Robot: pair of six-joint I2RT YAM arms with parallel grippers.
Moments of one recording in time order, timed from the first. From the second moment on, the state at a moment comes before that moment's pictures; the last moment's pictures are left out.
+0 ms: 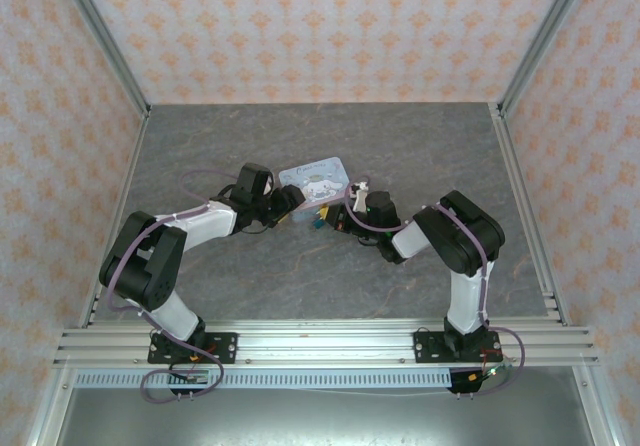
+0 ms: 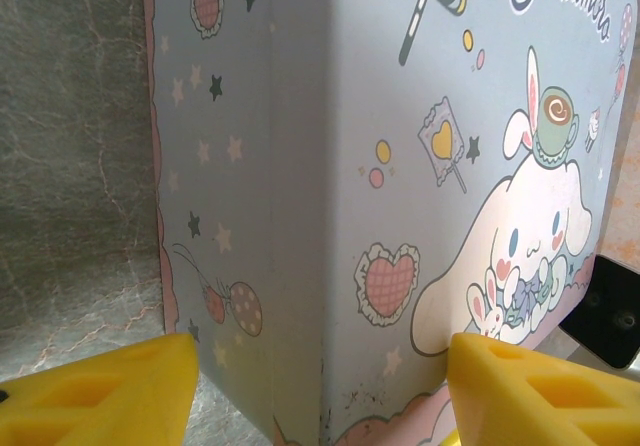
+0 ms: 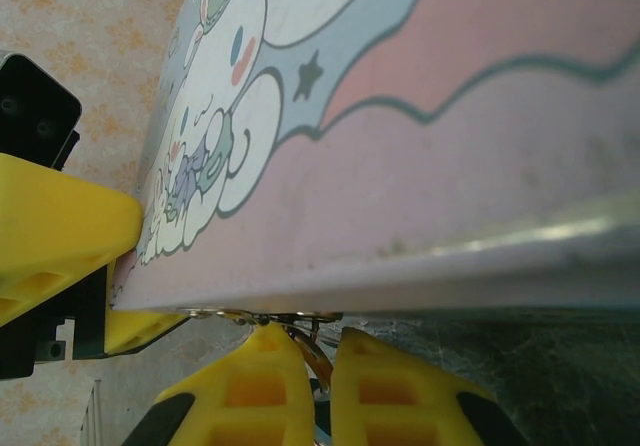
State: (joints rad) left arm -0.36 1.63 0.82 -0.02 0.33 -0.99; right arm 0.57 1.93 0.63 0.92 -0.44 0.87
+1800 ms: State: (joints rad) left arm -0.37 1.63 0.82 -0.02 0.33 -1.00; right arm 0.58 1.89 0.57 0.95 -0.44 0.91
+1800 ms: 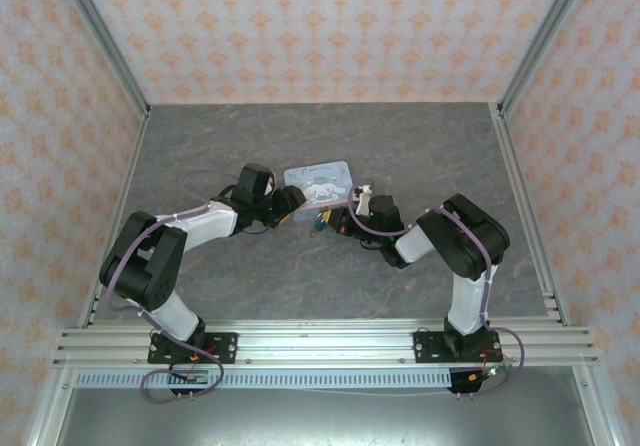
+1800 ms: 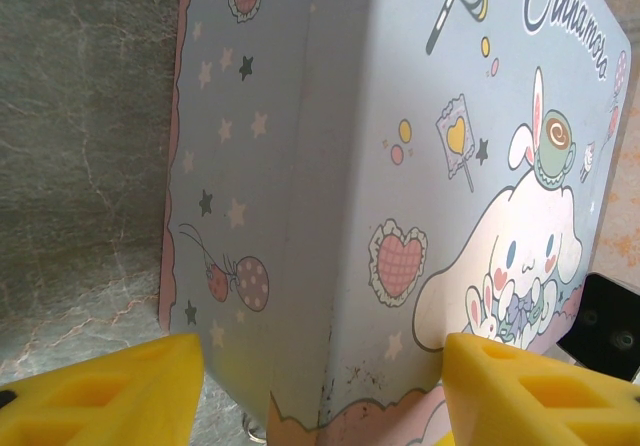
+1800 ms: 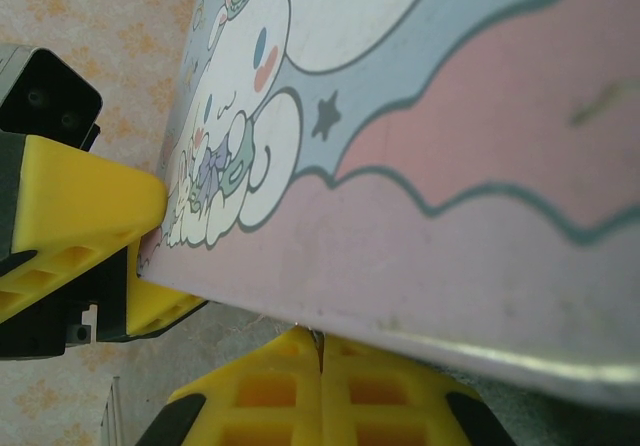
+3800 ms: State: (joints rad) left arm -0.37 0.79 0.71 -0.22 -0.10 -0.75; right arm 0.49 1.33 0.46 -0.05 -0.41 0.68
